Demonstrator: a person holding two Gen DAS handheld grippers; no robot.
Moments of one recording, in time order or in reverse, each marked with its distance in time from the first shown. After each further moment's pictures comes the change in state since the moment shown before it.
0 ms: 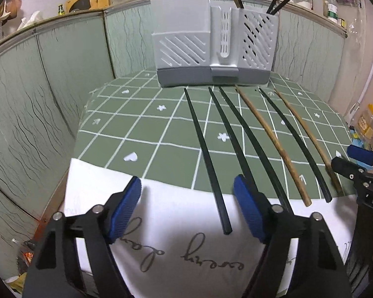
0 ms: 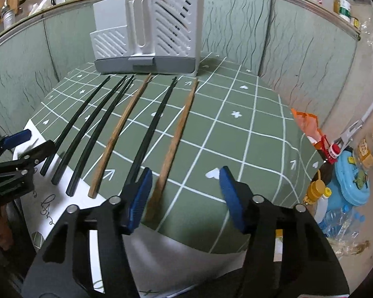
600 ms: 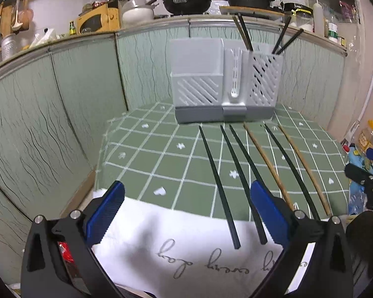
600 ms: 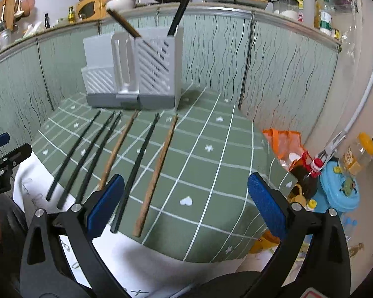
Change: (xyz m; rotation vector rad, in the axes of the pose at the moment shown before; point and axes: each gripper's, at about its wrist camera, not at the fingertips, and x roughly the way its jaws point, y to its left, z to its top) left arm -0.045 0.018 0.025 -0.008 -0.126 0.032; right arm -0.039 -0.020 0.019 0.039 -0.124 -0.065
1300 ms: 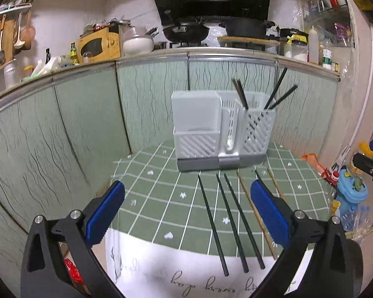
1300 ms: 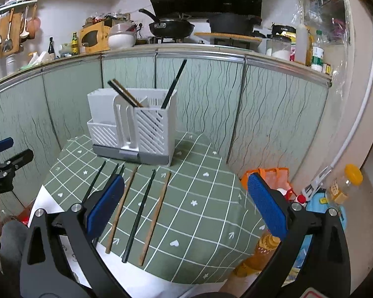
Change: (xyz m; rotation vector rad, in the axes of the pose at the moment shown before) left arm -0.048 0.010 0.067 -0.004 -0.121 -0.016; right arm -0.076 -0.018 0.074 -0.015 -0.168 -0.004
